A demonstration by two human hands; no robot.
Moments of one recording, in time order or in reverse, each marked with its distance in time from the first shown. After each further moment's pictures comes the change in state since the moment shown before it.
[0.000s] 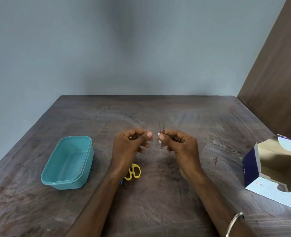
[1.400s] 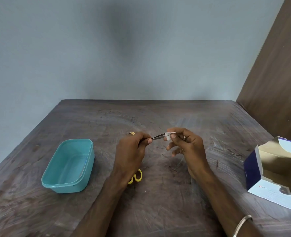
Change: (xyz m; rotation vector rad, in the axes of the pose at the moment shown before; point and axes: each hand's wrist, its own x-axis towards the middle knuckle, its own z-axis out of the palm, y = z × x) left_hand 0.003 -0.010 0.004 0.654 0.078 0.431; right_hand 0.013 0.003 -0.018 0.005 -0.100 -0.049
